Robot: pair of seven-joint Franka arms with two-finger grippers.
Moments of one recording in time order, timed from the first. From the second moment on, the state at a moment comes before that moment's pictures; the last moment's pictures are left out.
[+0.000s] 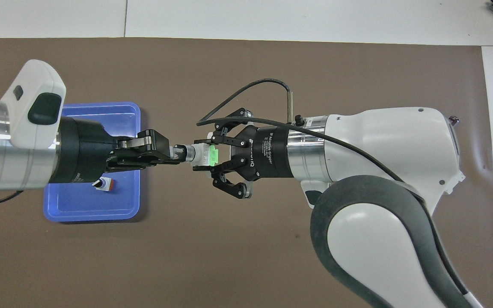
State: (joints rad) left arm -0.06 -0.17 -0.25 -1.75 -0.73 1.81 -0.27; right arm 0.19 0.05 0.34 -1.78 1.05 2.20 1.62
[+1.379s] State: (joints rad) left arm -0.06 -0.18 -0.28 -1.75 -0.64 1.83 0.37; right arm 0.19 0.06 0.34 -1.78 1.05 2.20 1.62
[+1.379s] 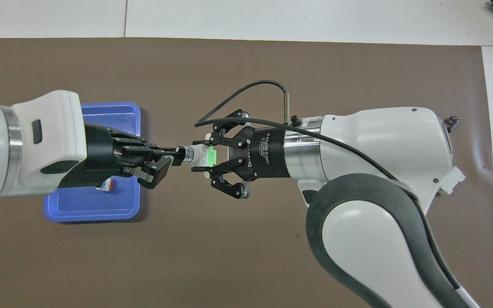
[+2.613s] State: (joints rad) left arm -0.06 -0.19 -0.27 -1.75 -0.64 1.82 0.51; right arm 0.19 0.05 0.35 -1.78 1.05 2.20 1.65
